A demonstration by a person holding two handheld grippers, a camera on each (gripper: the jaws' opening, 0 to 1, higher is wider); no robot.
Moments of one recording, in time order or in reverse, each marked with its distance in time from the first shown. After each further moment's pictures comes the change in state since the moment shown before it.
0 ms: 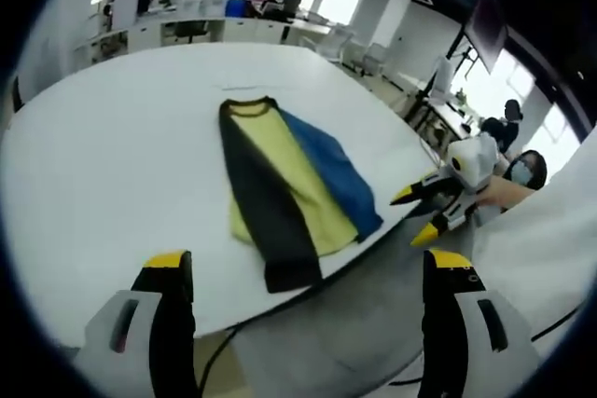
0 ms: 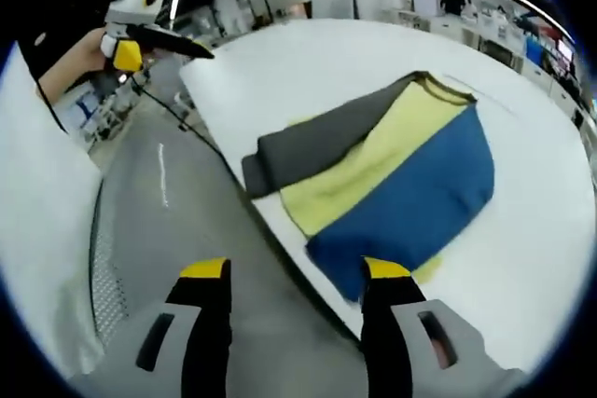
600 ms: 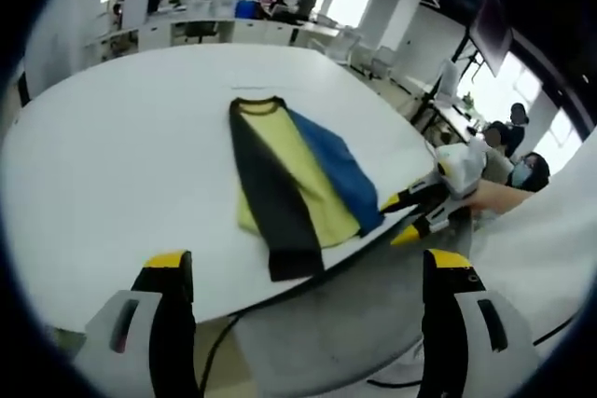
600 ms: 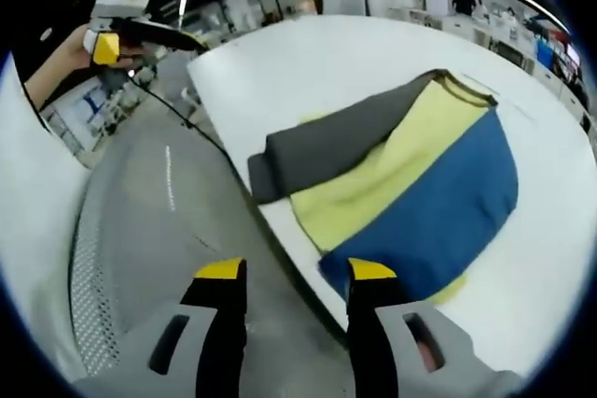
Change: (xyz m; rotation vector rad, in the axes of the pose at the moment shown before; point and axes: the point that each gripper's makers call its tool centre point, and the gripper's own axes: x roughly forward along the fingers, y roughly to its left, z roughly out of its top) left arm -0.018 -0.002 -0.006 -0.008 -0.014 0.029; right arm 0.026 0.001 0.002 -0.014 0.007 0.006
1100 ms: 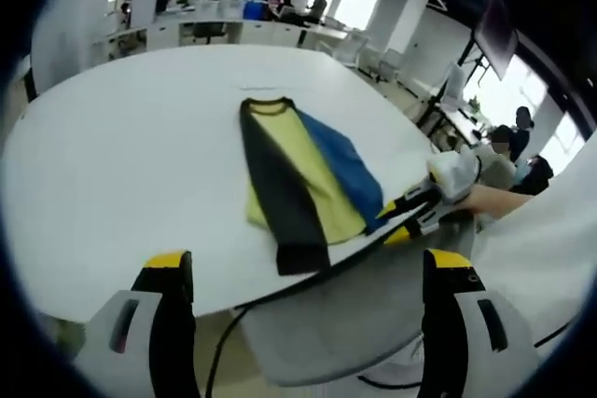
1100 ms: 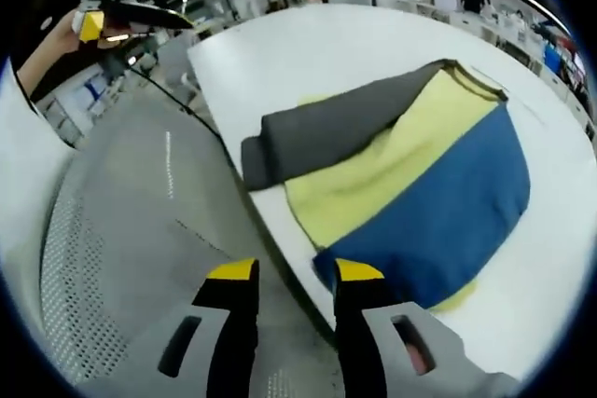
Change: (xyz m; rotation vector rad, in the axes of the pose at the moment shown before) left arm -0.009 0.009 -0.005 -0.021 -0.008 0.029; right arm 0.022 -0.008 -0.013 -0.023 0.057 0.012
